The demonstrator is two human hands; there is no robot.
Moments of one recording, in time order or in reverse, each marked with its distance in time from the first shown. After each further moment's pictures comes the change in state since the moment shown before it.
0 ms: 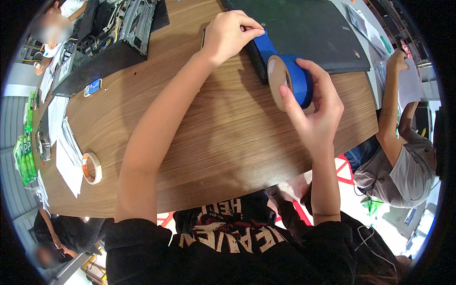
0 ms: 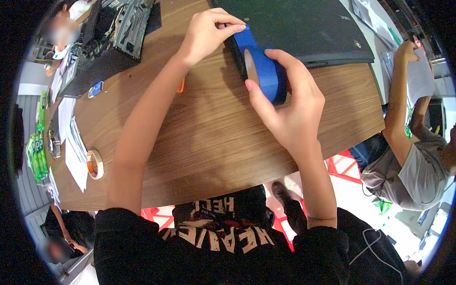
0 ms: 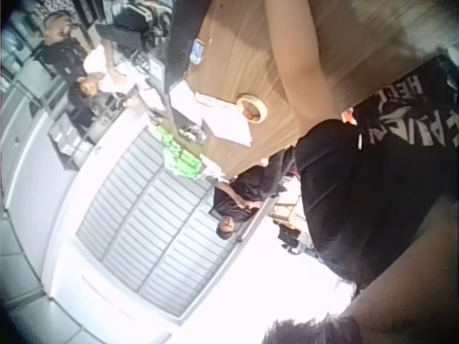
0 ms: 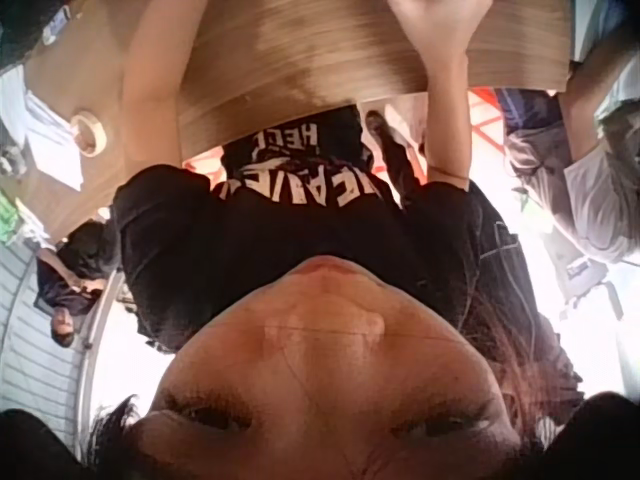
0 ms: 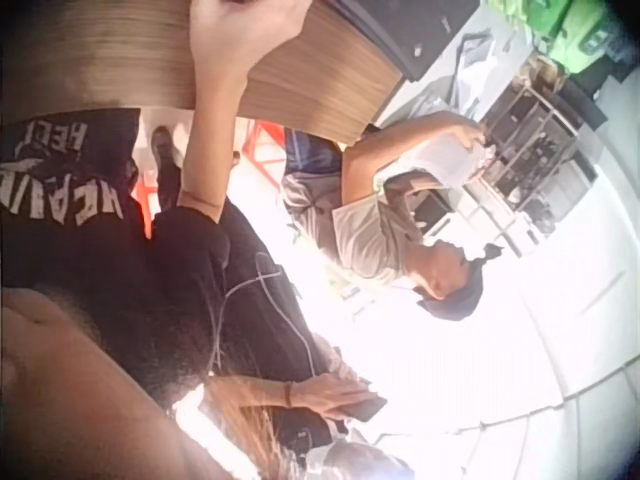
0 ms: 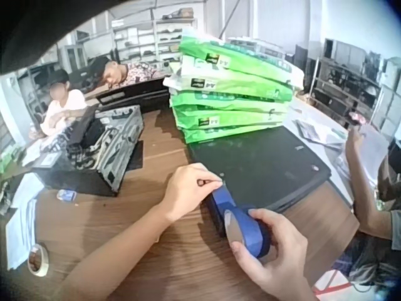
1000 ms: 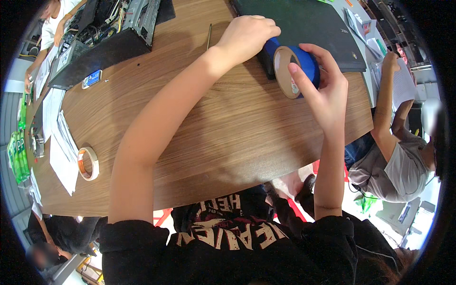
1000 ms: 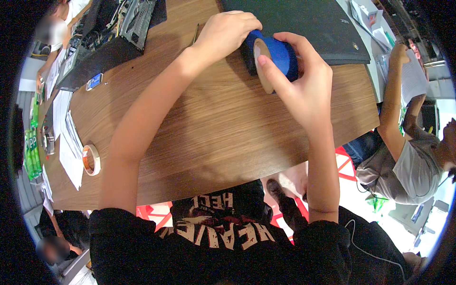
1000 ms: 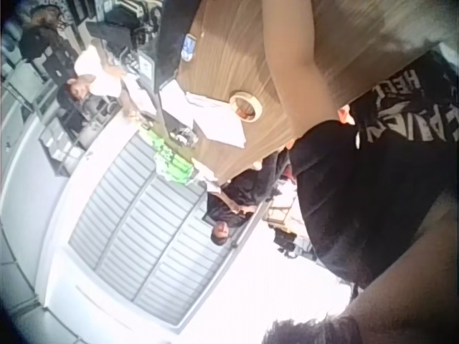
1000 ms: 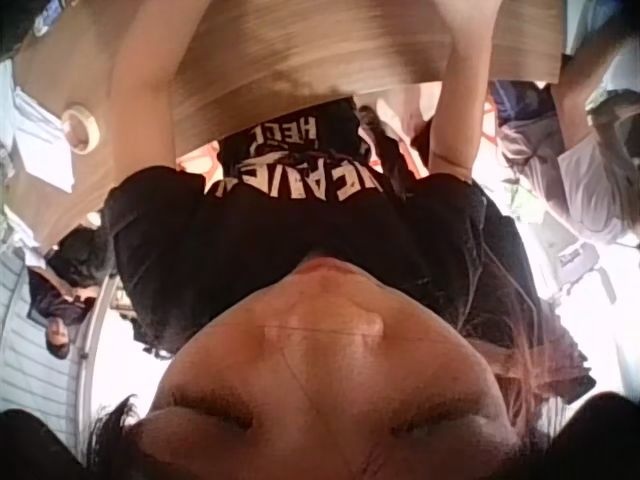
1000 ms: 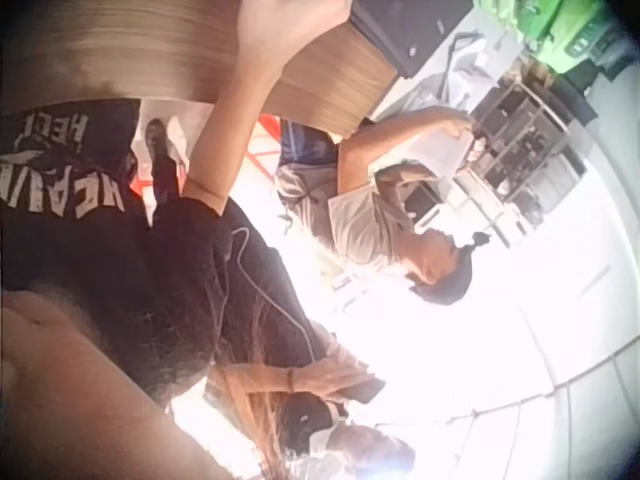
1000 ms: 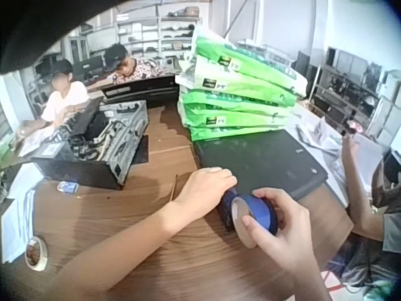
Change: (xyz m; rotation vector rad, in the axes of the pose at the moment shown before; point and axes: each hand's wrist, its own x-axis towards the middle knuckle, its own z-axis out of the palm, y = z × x) left_hand -0.003 0.011 0.004 0.380 -0.055 0.465; right_hand 0.025 -0.008 -0.002 0.052 -0.111 0.113
